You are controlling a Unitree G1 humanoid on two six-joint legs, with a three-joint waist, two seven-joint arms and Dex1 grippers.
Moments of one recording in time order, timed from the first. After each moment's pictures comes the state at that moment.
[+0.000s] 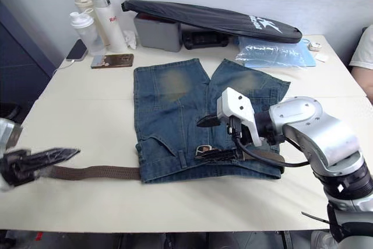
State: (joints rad) left arm 0.13 0.85 0.89 -0.13 -1.01 1.61 -0.93; right arm -0.65 -0.84 0.15 -0.45 0.60 0.83 1.17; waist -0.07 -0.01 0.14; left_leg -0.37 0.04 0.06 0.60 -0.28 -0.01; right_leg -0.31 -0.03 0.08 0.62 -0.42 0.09
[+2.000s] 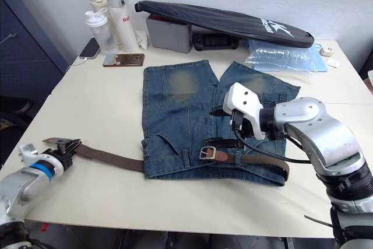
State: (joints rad) left arm -0.14 0.65 0.54 0.18 -1.52 0.84 0.29; right arm -0.61 -0.87 0.11 -0.42 0.51 0.80 1.02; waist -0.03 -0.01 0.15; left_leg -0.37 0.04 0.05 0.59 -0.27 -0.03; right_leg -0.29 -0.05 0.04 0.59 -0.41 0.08
